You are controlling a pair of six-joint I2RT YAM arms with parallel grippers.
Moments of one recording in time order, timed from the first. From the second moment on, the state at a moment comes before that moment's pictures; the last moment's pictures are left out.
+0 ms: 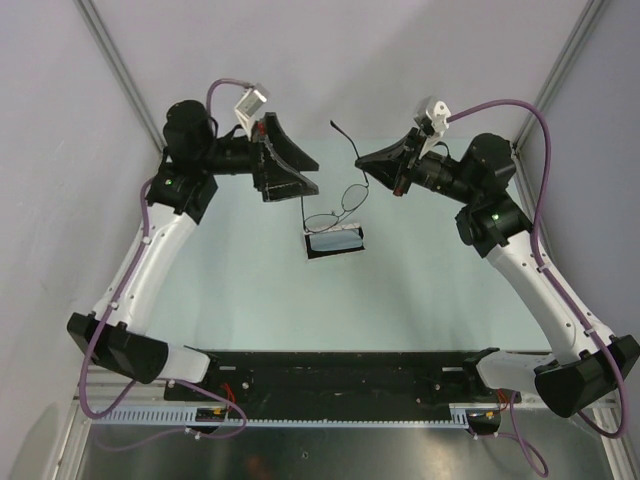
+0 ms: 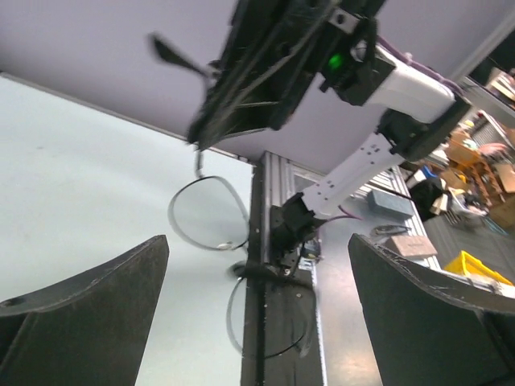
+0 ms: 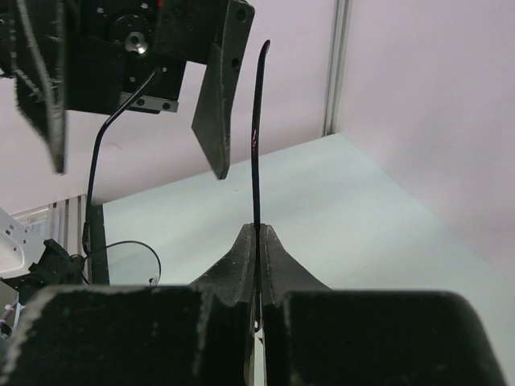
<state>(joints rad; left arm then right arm) -0.35 1.39 1.60 -0.17 1.23 -0.45 0.46 1.23 1.36 0.06 -0.69 0.13</state>
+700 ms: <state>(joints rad) -0.35 1.40 1.53 -0.17 1.39 -0.44 0.48 1.24 1.39 0.16 -0.80 0.21</state>
